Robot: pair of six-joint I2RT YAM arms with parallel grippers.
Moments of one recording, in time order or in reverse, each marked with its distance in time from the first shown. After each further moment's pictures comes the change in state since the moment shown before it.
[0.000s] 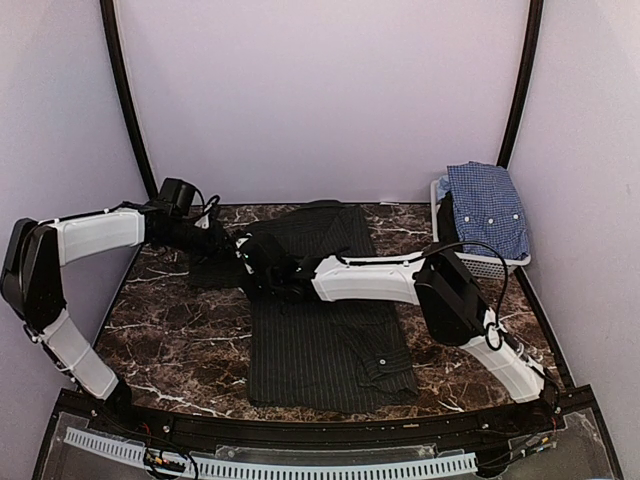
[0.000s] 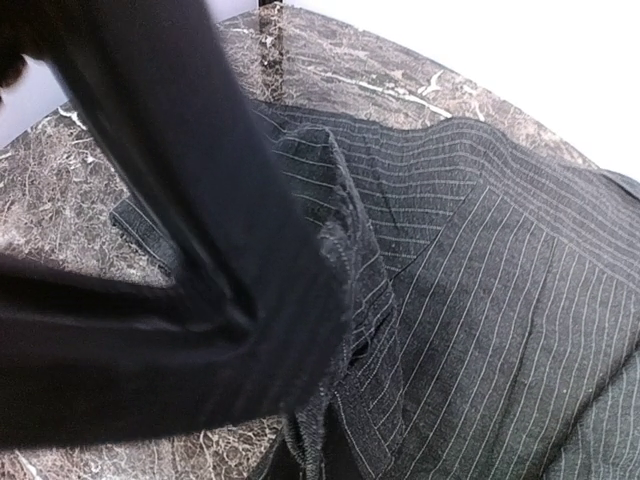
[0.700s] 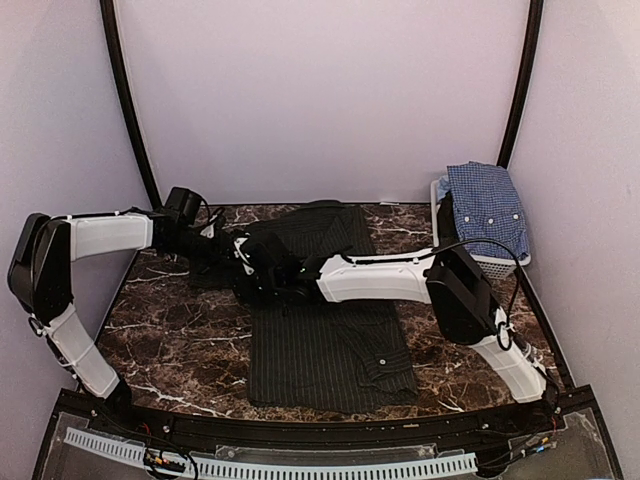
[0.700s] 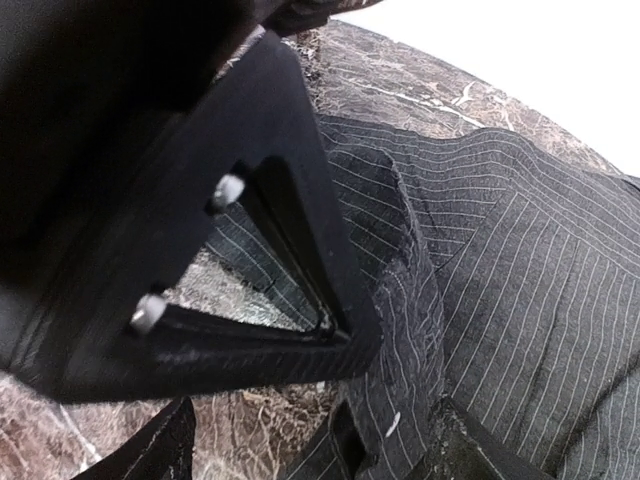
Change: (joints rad) left arm -0.002 0.058 -0.023 0.024 0.019 0.005; right arm 0.025 -0.095 -0.111 0.033 -0.077 0.036
